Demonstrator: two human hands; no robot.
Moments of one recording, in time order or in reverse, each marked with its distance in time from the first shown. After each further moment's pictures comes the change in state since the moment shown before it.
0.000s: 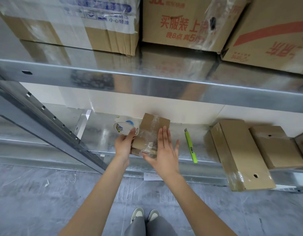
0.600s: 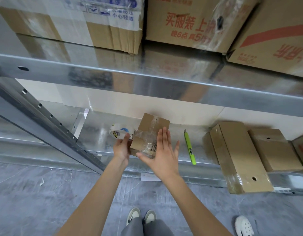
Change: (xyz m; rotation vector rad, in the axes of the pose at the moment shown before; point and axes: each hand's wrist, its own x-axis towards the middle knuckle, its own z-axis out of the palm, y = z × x) left_hand 0.019 -0.021 -0.001 -0.258 0.019 -0.108; right_hand -0.001 -0.005 -0.006 -0.007 -0.061 0.047
